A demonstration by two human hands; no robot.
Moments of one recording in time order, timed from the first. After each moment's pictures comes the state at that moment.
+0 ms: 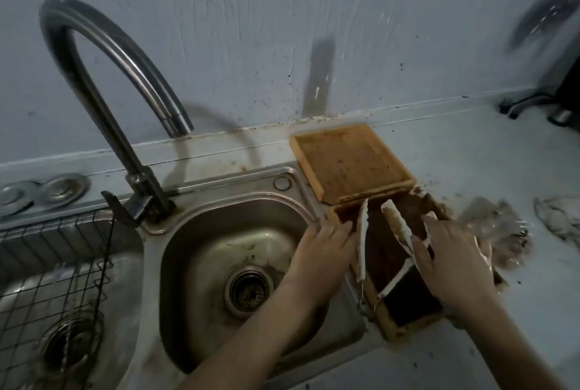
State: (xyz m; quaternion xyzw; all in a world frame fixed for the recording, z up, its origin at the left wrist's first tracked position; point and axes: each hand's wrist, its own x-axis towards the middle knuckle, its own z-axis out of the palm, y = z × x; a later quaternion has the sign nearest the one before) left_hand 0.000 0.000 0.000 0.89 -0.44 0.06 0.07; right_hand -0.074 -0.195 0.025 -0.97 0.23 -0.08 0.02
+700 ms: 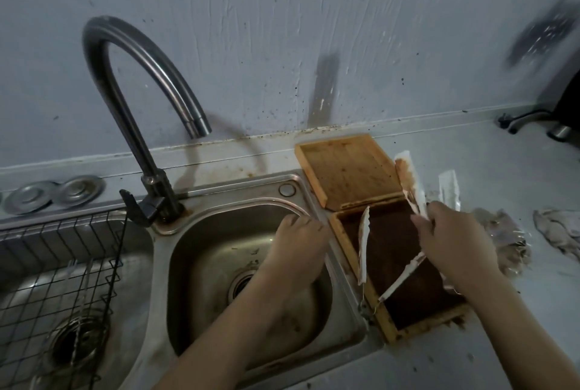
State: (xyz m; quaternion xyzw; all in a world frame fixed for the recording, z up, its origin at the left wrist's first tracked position) left_hand 0.014 0.028 0.020 0.93 -0.37 0.07 0.07; right_hand -0.058 -0.182 0.077 -0.97 0.20 -0.12 0.08
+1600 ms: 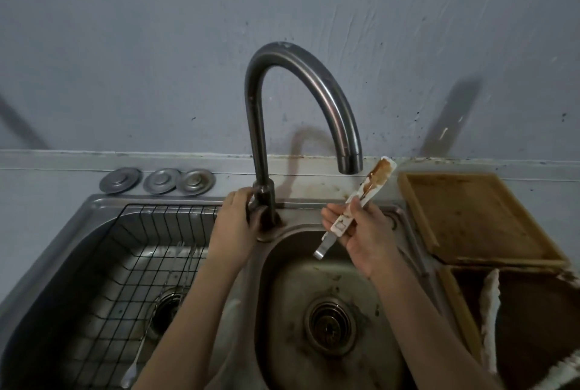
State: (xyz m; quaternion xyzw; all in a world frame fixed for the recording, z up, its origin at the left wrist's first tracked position) left_hand 0.089 0.246 0.018 0.92 0.04 0.16 0.36; right_hand 0.093 0.038 0.036 -0.45 0.15 0.07 0.88
